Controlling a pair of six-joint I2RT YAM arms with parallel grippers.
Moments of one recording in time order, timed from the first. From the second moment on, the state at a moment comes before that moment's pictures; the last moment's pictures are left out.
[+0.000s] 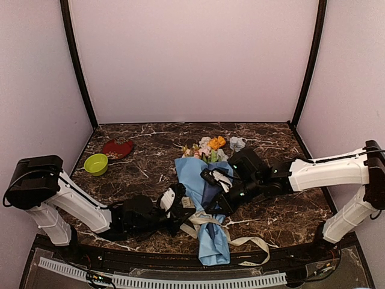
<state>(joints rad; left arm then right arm) -1.25 1.65 0.46 0.91 -0.18 -0.24 1.00 1.48 0.88 -0.23 -0.45 0.32</state>
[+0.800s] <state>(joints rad) -1.25 1.72 0.47 0.93 -0.15 -0.25 0.98 1.46 0.89 -0.27 -0.50 0.24</state>
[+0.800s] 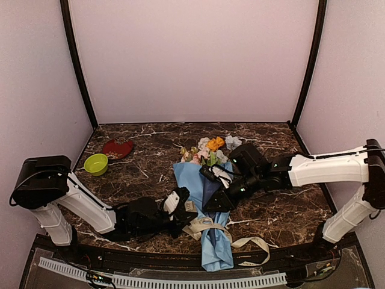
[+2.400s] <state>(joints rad) -1.30 1.50 0.46 0.68 -0.11 0.03 1.01 1.58 0.94 -0.35 -0.52 0.16</state>
